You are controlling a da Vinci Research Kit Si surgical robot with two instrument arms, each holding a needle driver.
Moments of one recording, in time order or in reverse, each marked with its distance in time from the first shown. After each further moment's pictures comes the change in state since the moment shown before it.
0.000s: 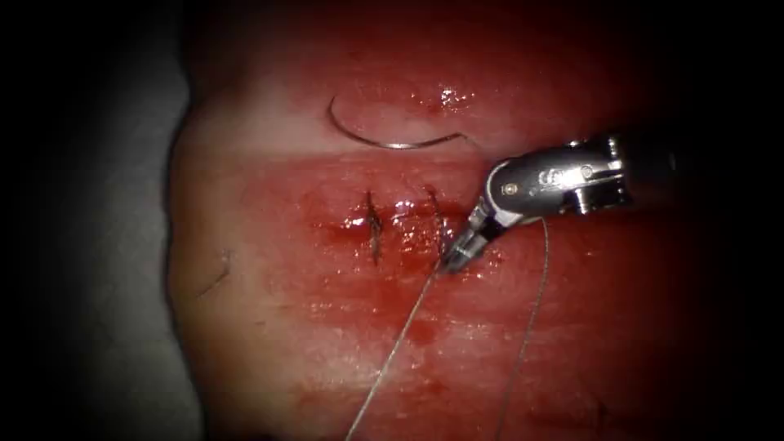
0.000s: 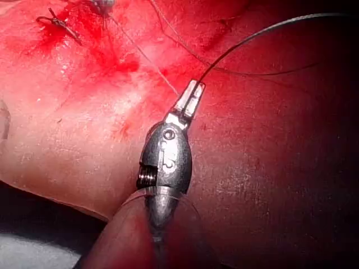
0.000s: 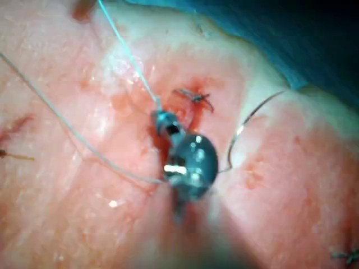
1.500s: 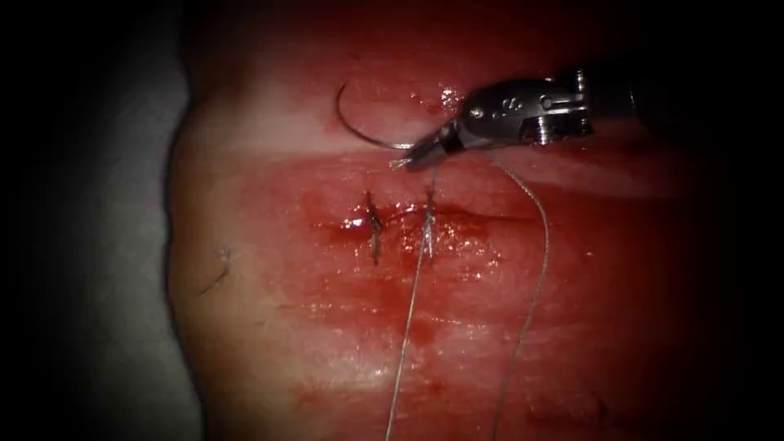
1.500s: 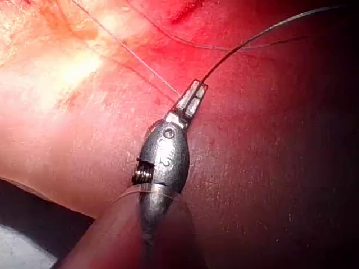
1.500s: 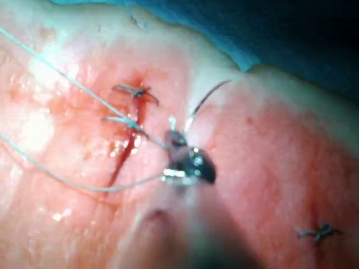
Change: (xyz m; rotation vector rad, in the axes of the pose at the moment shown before) right arm -0.005 0.007 -0.002 -0.422 -0.139 0.200; left arm -0.004 0.010 0.002 -0.074 -0.031 -0.031
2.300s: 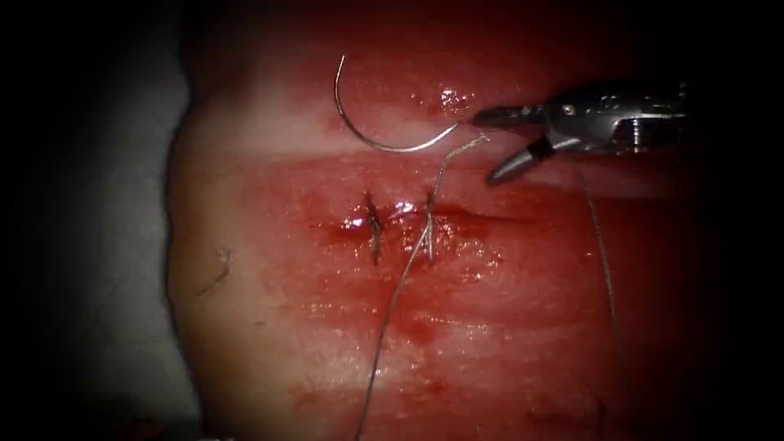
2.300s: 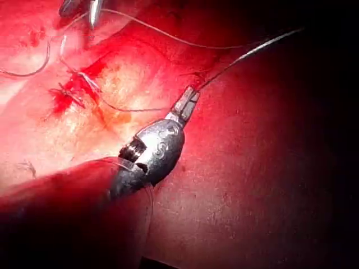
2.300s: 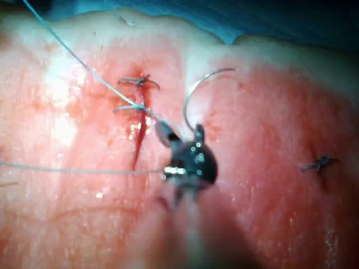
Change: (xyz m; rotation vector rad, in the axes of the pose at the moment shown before) right arm 0.002 -0.006 -0.012 -0.169 0.219 0.169; left arm 0.017 -0.009 -0.002 0.037 -0.251 0.355
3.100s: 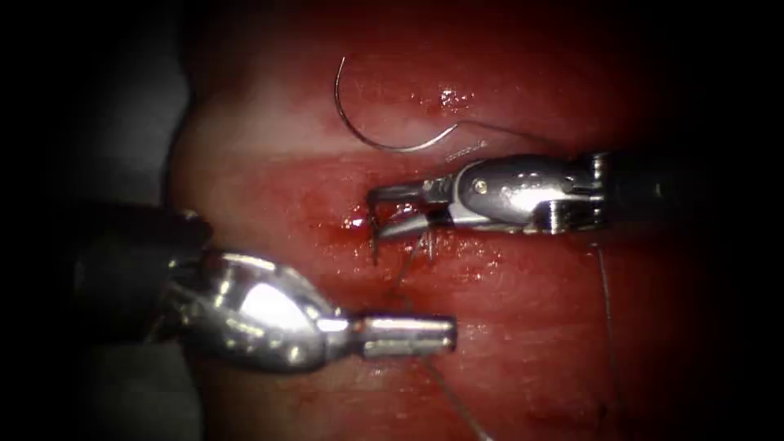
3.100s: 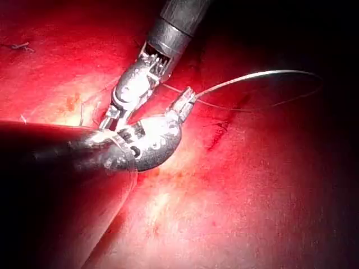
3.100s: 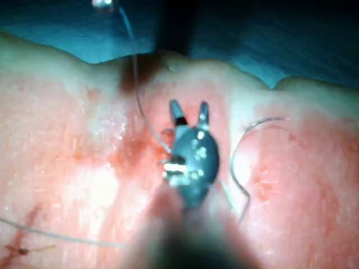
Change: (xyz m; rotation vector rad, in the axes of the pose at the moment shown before) right arm 0.003 -0.008 0.014 0.054 0.192 -0.092; left arm 0.003 -0.012 0.002 -0.112 0.023 0.325
